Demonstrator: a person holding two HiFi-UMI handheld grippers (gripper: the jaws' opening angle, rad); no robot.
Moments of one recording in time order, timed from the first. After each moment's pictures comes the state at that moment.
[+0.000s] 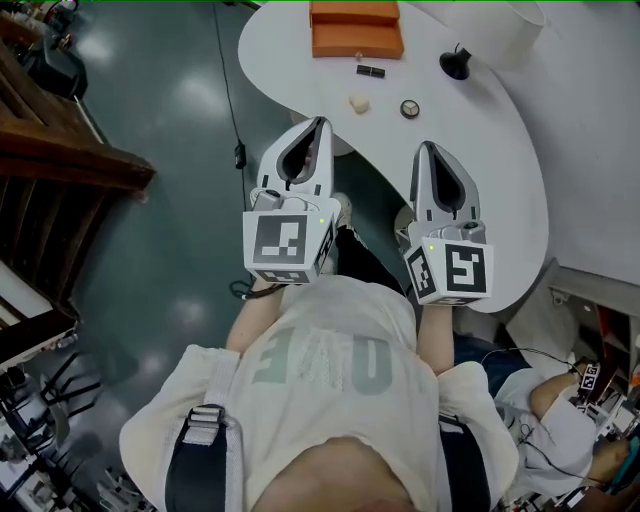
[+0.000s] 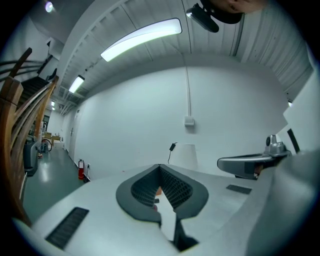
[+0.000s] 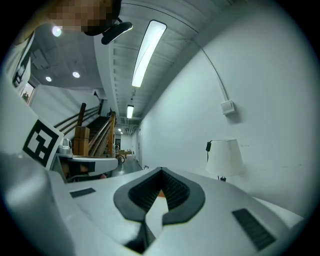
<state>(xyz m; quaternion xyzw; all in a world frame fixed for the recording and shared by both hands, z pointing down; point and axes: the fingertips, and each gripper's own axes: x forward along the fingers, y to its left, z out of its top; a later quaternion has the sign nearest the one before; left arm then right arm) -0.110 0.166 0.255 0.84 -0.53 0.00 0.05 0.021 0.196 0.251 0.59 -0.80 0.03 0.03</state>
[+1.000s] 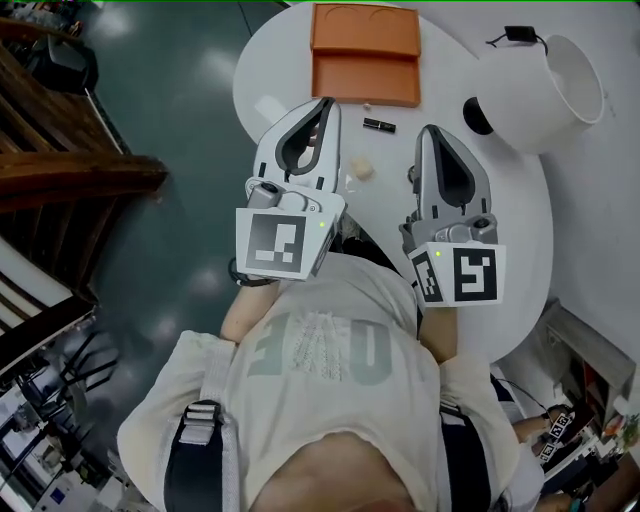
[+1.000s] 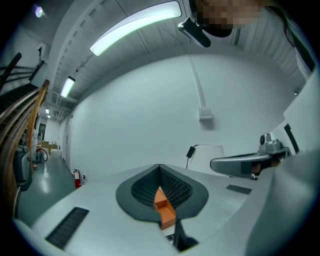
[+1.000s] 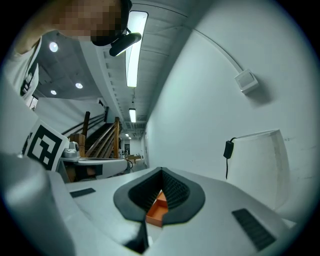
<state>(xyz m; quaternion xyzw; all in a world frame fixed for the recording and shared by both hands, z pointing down) -0.070 -0.042 0.230 0.84 -0.54 0.01 0.02 0.037 -0.019 0.237 0.53 -0.85 0.05 0.01</state>
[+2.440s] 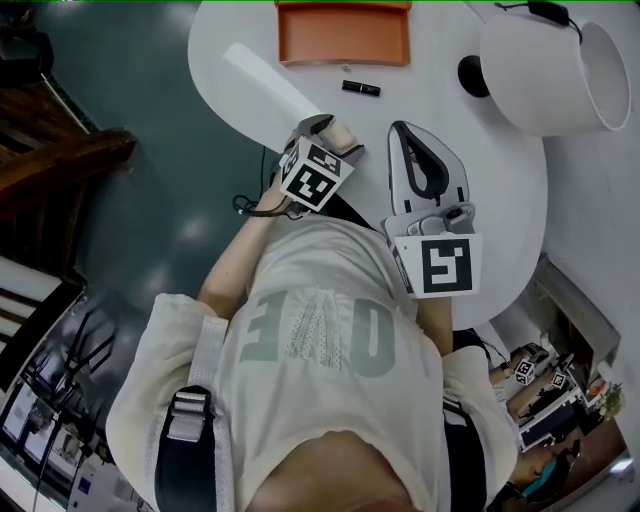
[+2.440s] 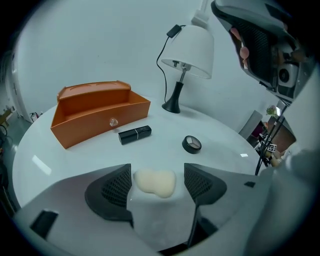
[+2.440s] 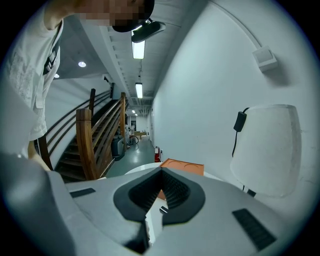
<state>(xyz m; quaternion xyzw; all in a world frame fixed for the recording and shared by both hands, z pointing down) 0.000 -0.006 0.547 0.85 -0.27 0.36 0.25 0.023 -0.025 0.318 0.49 -0.85 0.08 0.15</state>
